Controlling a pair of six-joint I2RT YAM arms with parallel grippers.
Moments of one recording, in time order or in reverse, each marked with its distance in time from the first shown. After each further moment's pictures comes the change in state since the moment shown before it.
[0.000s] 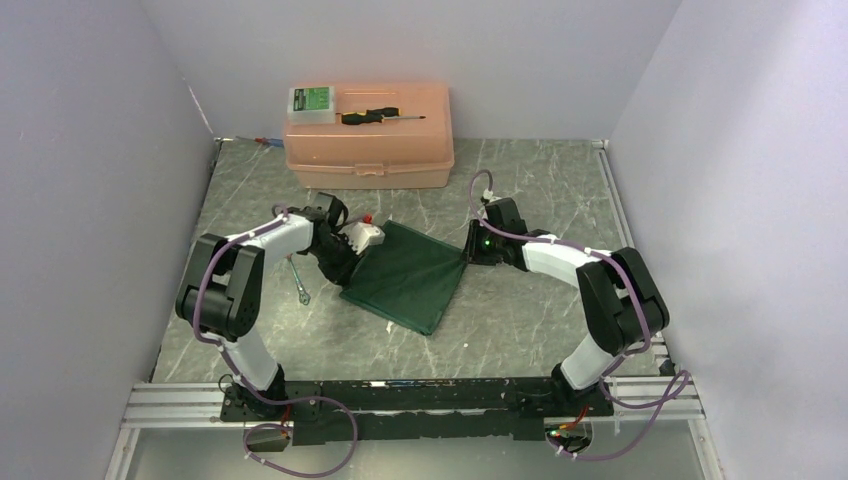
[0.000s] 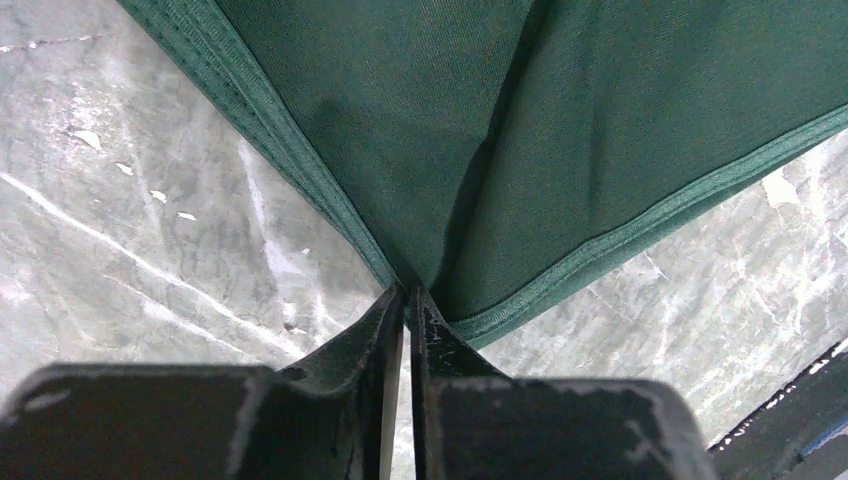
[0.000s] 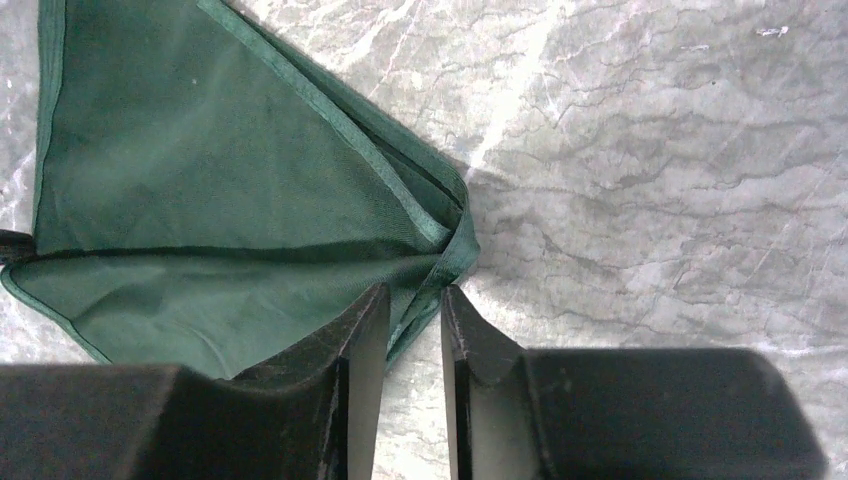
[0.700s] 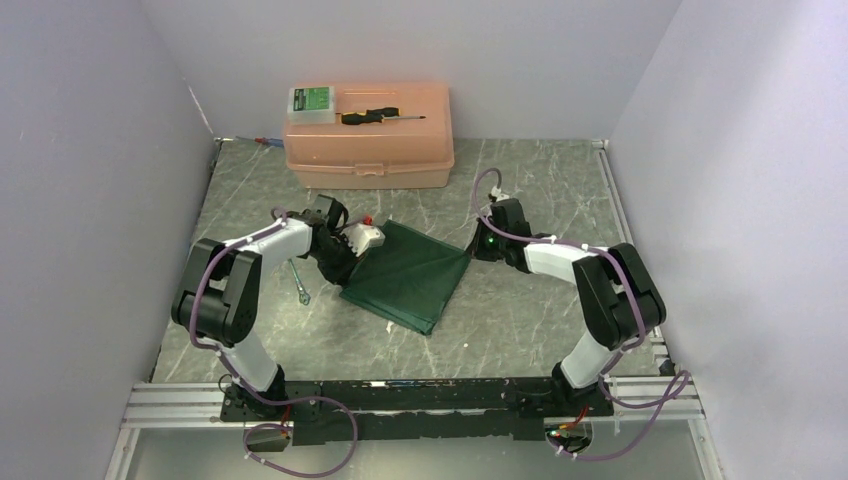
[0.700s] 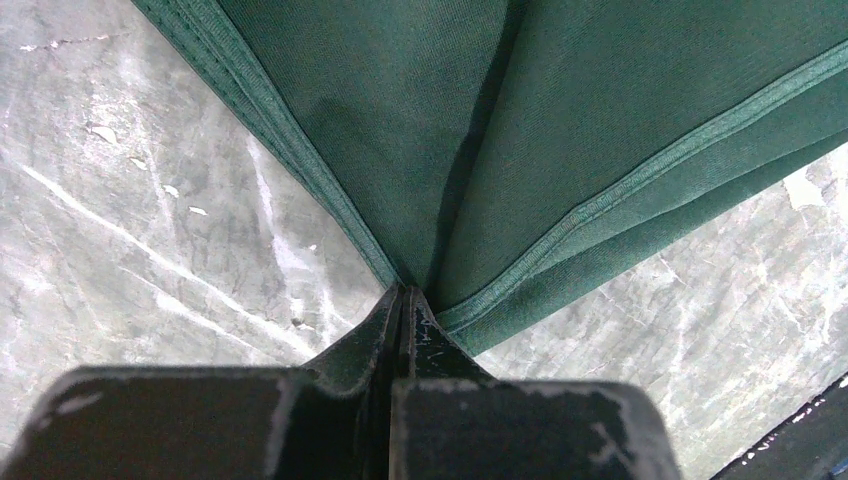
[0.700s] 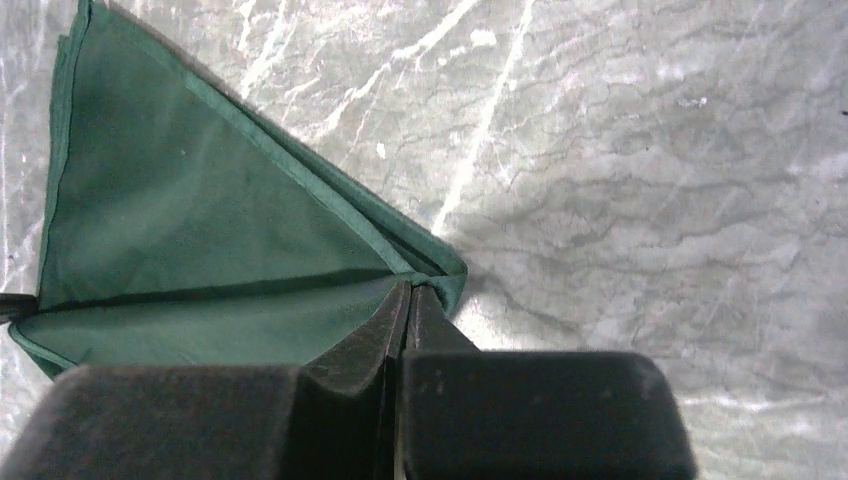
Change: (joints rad) left arm -0.006 -0.037 -0.043 0.054 -0.036 0.003; right arm -0.032 0.023 -0.040 0.145 0.037 0.022
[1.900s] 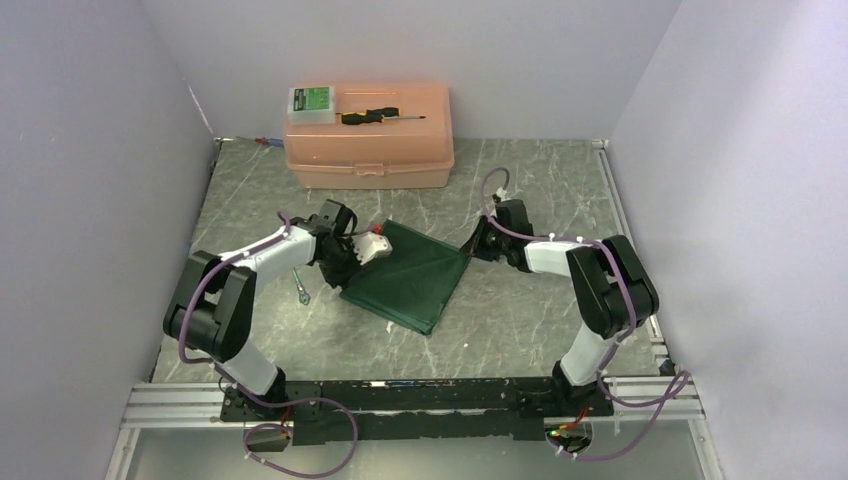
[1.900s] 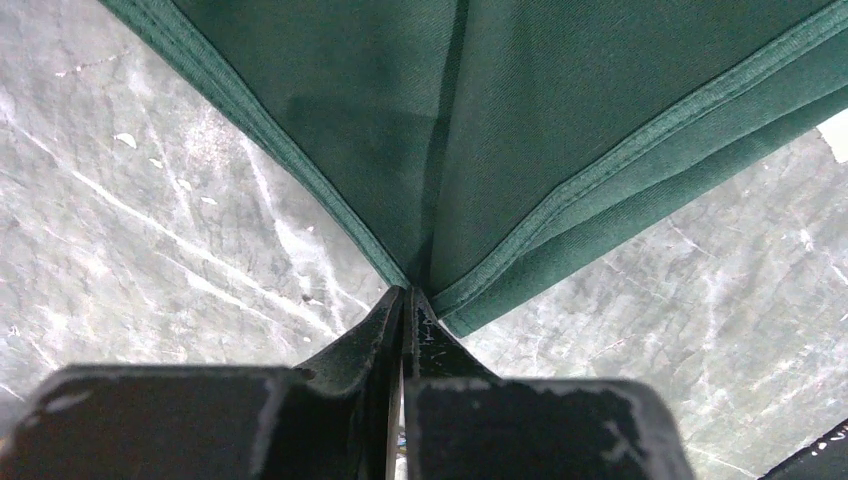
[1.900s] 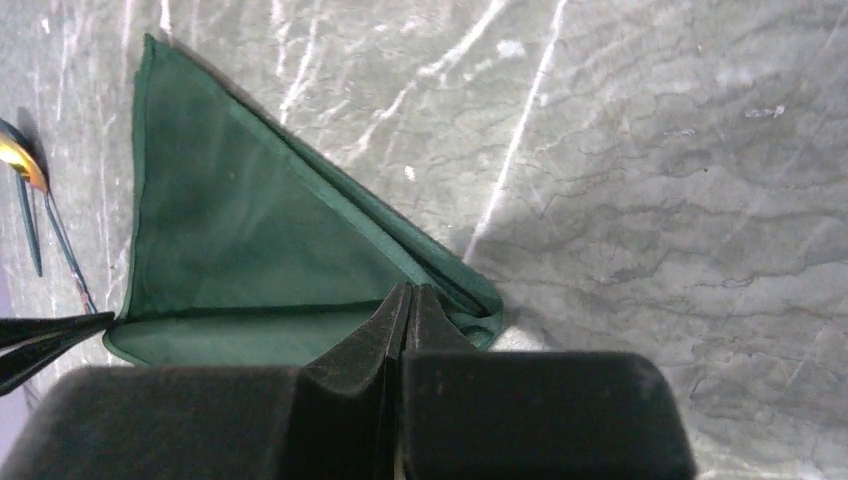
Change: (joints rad) left arm -0.079 -0.083 -0.040 0.005 -0.119 0.082; right arm -0.045 0.060 -0.014 0.132 -0.139 0.119
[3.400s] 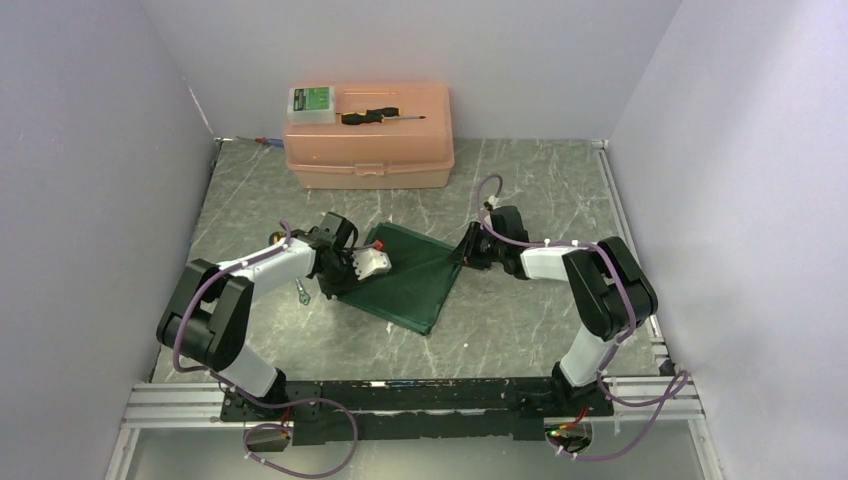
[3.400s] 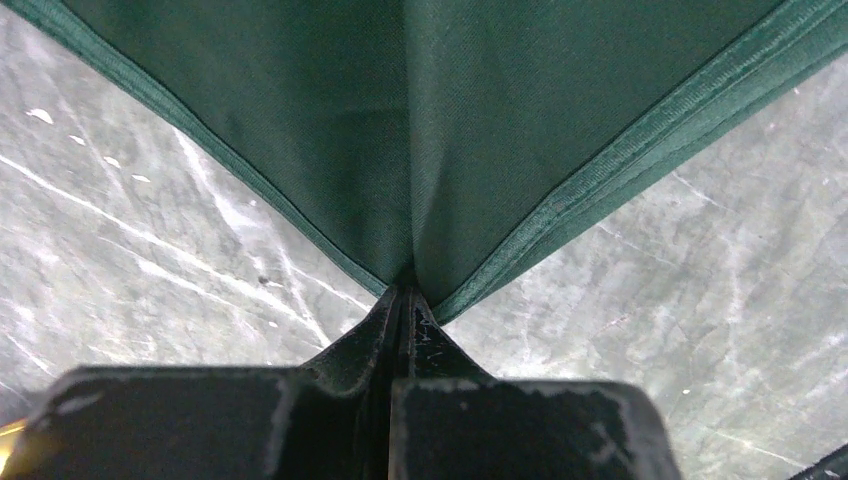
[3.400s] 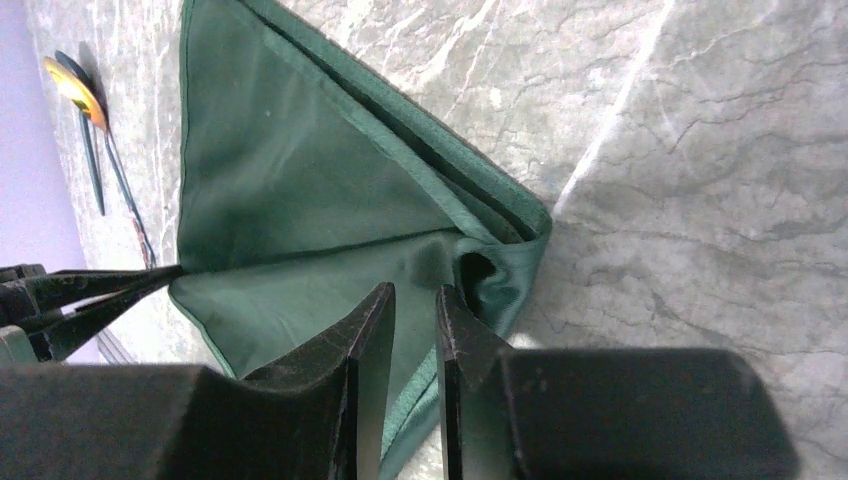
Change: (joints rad) left arm -0.040 -0.050 -0.097 0.035 -0.062 0.072; right arm 0.045 0.011 -0.050 0.063 -0.107 0.079
